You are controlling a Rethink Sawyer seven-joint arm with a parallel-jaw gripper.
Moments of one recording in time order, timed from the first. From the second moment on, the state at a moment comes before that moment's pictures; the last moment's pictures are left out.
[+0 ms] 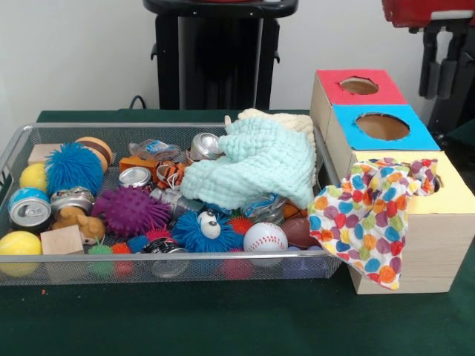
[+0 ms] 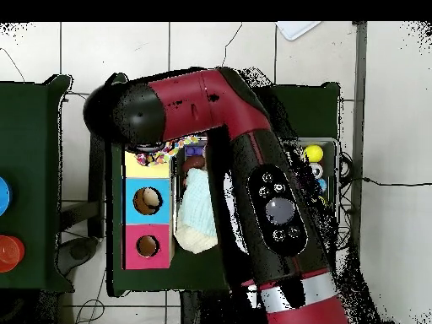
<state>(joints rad) -0.33 -0.75 0.56 1.27 -0.39 1.01 2.03</state>
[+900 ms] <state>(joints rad) -0.36 -0.61 0.60 1.15 -0.59 0.84 1.92</state>
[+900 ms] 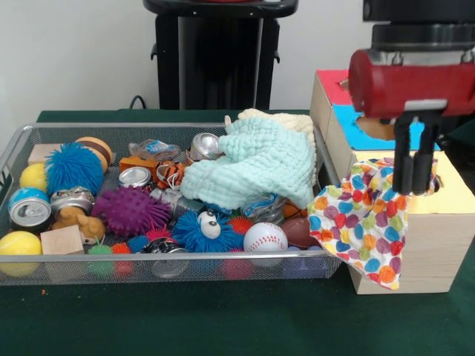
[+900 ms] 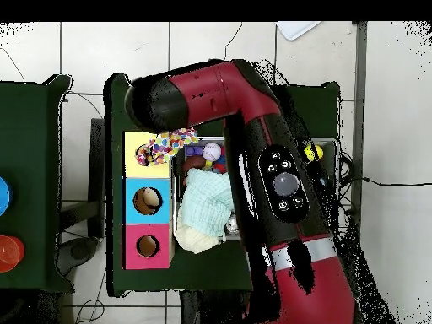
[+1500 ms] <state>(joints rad) -0.39 -0.52 0.60 1.13 -0.65 0.79 1.85</state>
